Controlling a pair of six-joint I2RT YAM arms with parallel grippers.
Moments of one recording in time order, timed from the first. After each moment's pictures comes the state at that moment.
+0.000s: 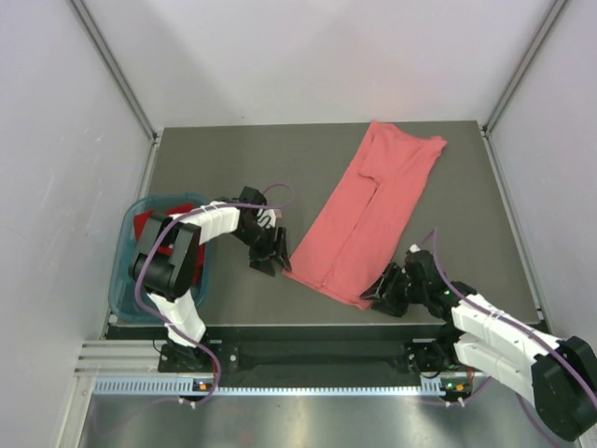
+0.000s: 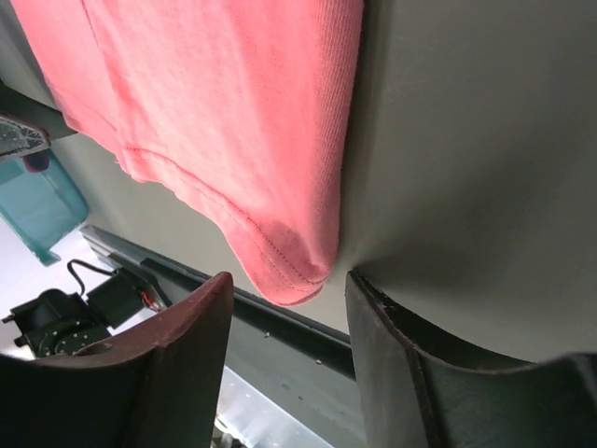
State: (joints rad) left arm -0.36 1.79 1.03 -0.67 0.58 -0.35; right arm 0.51 0.86 0.22 -0.24 -0.32 1.12
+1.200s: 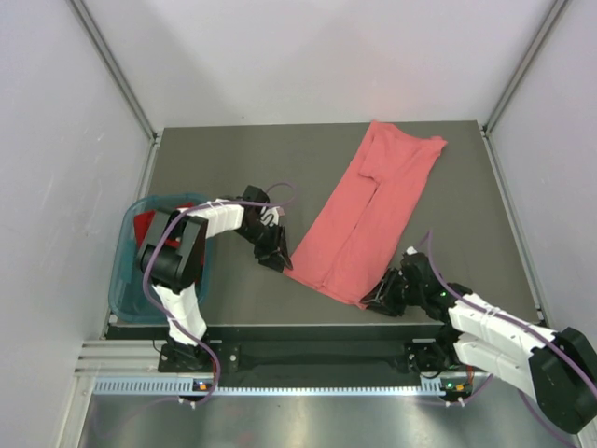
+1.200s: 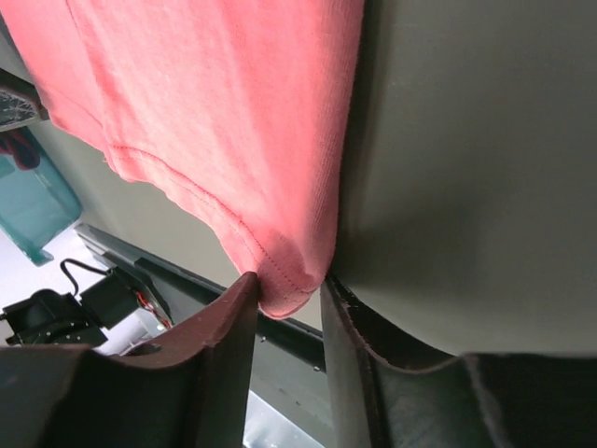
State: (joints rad) left arm -0.36 1.86 1.07 -0.62 0.63 -0.40; right arm 0.56 0.91 0.20 -0.18 -0.30 1.15
